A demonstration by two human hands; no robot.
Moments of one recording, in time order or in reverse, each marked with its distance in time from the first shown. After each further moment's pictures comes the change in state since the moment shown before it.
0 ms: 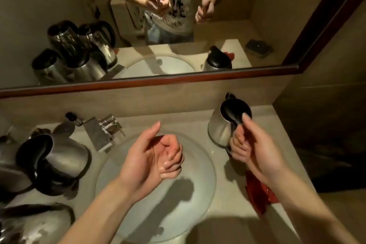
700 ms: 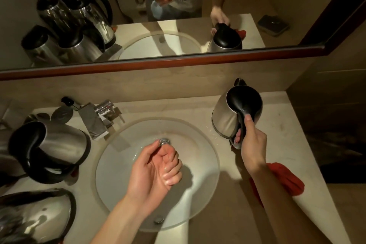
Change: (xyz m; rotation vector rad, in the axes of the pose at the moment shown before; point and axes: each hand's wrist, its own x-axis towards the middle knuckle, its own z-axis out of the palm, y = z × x) left_hand 0.006 -0.053 -0.028 -0.231 0.357 0.093; right_hand 0.073 0.090 -0.037 -0.234 0.558 -0.048
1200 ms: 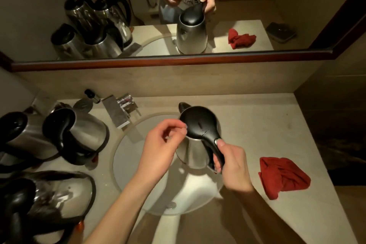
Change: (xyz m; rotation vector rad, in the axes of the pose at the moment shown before) left_hand -0.026 0.029 0.004 1.022 0.338 0.488; right_hand -0.118 0.008 0.025 -0.168 -0.428 -0.255
